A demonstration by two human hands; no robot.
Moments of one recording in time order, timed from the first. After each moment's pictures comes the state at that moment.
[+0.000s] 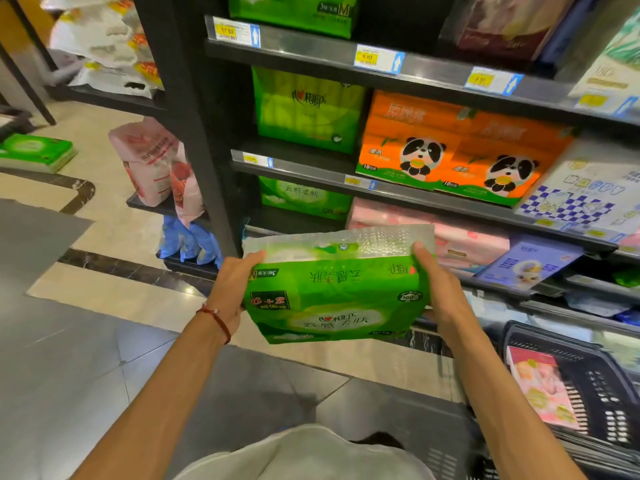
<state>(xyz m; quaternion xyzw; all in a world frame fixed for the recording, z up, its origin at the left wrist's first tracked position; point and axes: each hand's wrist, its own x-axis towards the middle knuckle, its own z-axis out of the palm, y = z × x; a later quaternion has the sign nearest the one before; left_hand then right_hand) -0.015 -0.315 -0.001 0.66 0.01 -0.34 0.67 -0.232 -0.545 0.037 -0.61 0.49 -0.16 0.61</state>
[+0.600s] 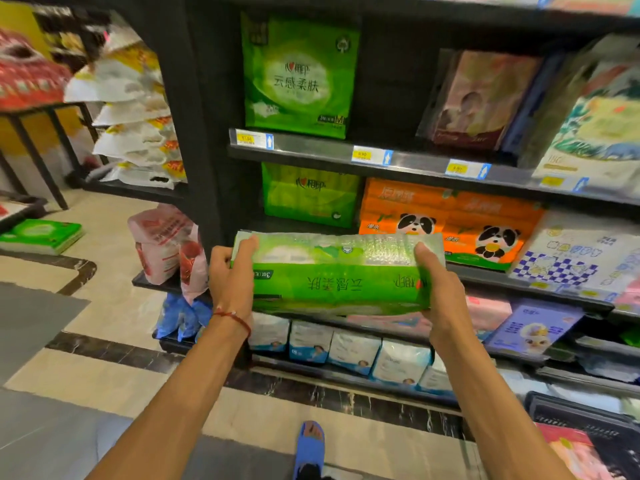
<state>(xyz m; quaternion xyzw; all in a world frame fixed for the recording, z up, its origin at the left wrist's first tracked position) 0.046 -0.342 0.091 0.63 -0.03 -0.07 0.77 -0.162 -0.542 0.098 -0.57 0.41 -0.33 0.63</state>
